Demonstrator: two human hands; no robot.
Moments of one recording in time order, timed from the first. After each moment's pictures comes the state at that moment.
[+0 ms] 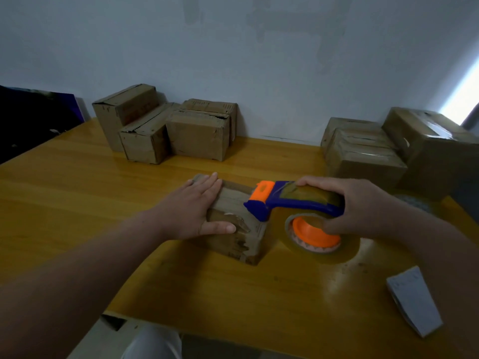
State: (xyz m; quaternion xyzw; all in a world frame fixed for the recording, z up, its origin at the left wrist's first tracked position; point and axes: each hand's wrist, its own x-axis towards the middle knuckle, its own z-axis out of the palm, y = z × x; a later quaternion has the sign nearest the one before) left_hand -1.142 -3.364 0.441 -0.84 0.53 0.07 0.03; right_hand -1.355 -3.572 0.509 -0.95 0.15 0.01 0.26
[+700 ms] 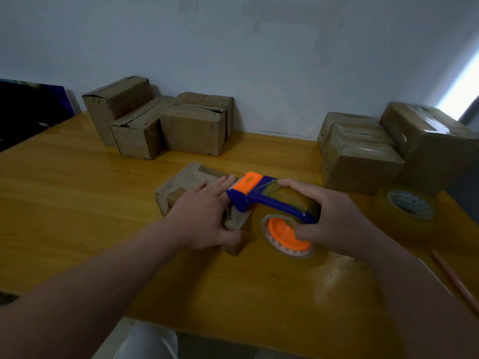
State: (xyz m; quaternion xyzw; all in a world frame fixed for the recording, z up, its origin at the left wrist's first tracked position) left_hand -1.166 -3.384 0.429 -0.82 0.57 -0.01 -0.01; right_hand -1.348 -3.541 0.479 -0.93 0.15 -0.08 0.32
